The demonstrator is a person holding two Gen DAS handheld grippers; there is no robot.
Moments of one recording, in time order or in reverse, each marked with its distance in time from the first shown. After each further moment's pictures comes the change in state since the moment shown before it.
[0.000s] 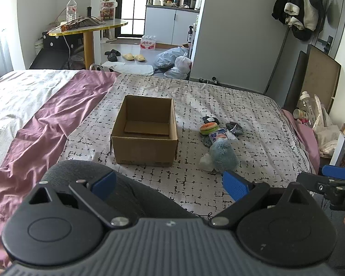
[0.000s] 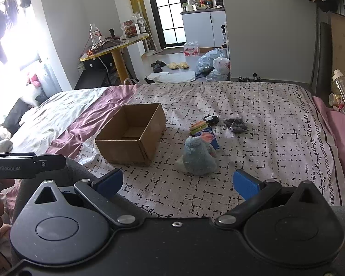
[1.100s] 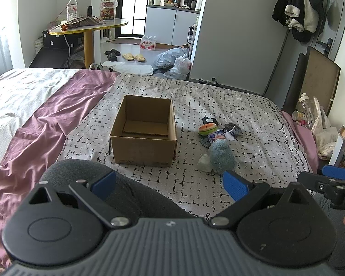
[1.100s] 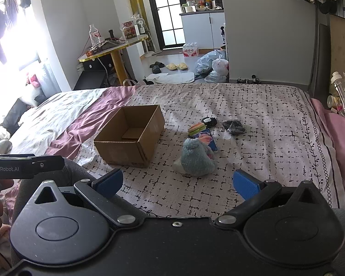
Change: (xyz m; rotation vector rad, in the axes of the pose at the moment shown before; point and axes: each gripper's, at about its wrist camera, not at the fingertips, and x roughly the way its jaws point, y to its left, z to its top) left arm -0.003 -0.002 0.001 -0.011 0.000 -0.010; right arm -0.002 -0.002 0.003 -0.004 -0.002 -0.009
